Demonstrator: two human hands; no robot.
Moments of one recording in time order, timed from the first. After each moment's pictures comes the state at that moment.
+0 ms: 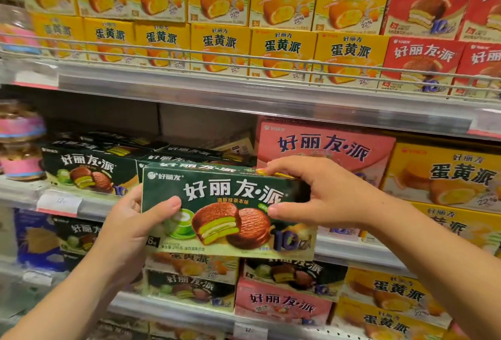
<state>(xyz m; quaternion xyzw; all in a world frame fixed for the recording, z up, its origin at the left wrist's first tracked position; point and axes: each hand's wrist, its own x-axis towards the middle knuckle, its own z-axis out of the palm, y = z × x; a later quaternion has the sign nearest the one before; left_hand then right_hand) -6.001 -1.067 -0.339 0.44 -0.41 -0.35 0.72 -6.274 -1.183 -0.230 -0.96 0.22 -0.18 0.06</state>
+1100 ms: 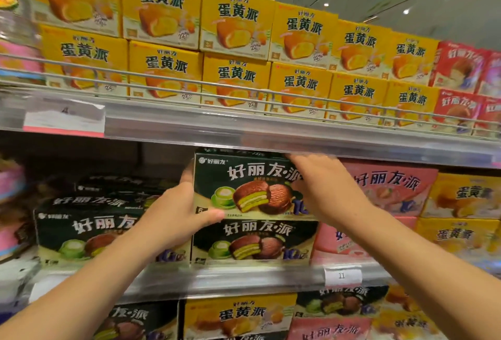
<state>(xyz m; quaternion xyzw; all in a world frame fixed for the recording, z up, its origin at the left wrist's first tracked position) -5.816 -1.173 -0.288 0.62 -0.70 -0.10 0.35 -6.091 -1.202 -0.225 -0.82 0.46 -0.21 -0.25</state>
